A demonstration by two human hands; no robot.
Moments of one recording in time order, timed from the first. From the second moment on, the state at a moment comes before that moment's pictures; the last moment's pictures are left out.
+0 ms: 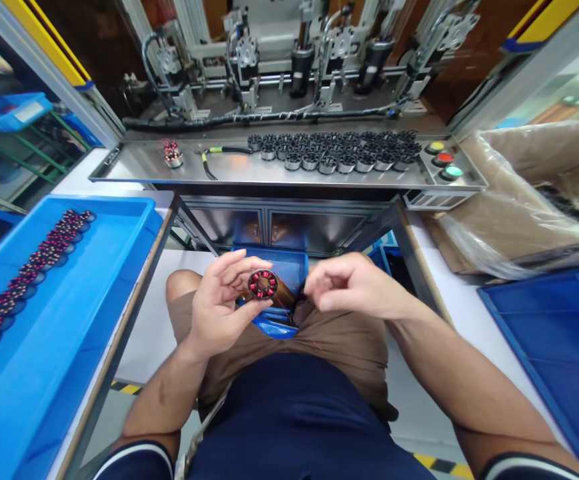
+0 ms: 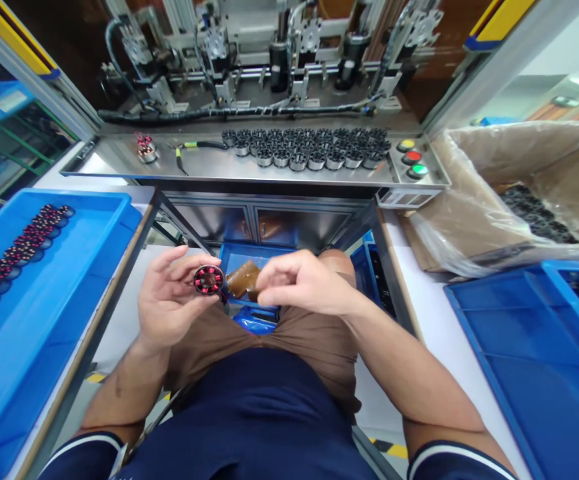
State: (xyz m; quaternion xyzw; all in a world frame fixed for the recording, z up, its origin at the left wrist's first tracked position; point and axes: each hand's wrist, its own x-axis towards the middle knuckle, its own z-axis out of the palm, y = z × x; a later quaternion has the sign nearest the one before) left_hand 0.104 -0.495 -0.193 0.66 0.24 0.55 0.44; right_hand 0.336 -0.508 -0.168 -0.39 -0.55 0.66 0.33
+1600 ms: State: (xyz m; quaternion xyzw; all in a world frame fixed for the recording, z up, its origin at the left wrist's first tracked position) left_hand 0.109 -0.502 -0.192 0.75 0.30 0.56 0.19; right_hand 0.255 -0.523 -0.188 -0.34 -0.45 0.49 0.66
